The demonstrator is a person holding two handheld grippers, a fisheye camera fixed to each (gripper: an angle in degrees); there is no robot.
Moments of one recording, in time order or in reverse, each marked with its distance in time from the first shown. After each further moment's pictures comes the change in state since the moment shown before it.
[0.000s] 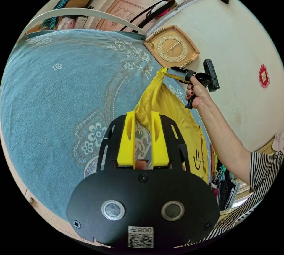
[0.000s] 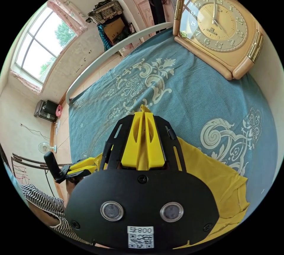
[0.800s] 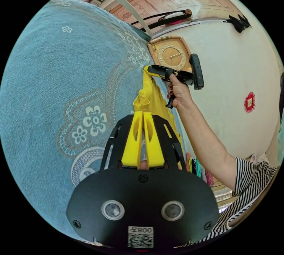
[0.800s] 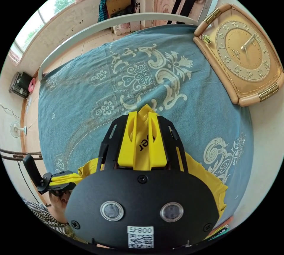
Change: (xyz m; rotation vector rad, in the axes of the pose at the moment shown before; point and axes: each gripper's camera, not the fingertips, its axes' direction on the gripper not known) left arm -0.072 0.030 -0.025 0.074 0.248 -0.181; right arm -0.121 0.003 0.062 -0.153 0.347 -0.157
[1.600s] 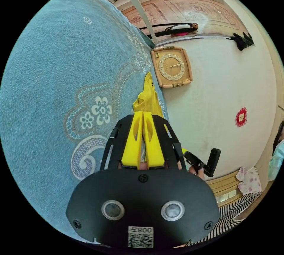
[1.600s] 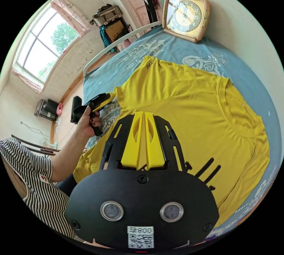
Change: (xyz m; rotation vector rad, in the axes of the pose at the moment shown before) left arm 0.046 0.016 0.031 0.079 0.100 -0.123; right arm 0.032 0.380 -0.137 0.177 -0.278 0.185
